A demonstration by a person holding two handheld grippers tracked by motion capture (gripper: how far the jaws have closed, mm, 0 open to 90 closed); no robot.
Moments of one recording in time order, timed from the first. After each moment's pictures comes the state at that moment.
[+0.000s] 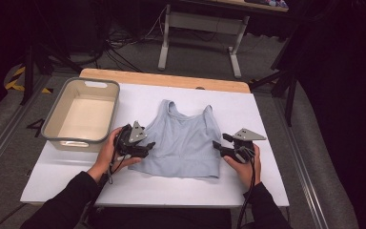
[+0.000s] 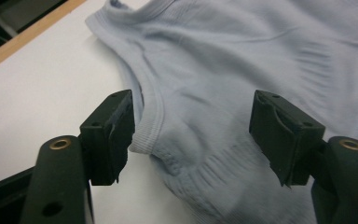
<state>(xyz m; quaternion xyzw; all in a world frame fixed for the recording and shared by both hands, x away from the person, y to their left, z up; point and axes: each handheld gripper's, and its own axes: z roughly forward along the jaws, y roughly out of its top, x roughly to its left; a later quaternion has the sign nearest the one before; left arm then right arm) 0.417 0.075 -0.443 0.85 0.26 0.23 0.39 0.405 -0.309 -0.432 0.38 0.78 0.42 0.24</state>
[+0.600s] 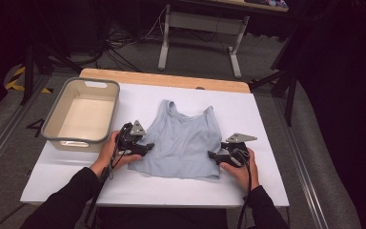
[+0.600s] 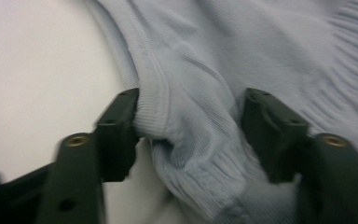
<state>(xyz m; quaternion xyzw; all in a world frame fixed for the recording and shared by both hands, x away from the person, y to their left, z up) 0.440 0.081 -0.463 0.87 0.27 0.14 0.38 0.407 -0.302 -0.454 0.40 0.82 0.37 0.17</state>
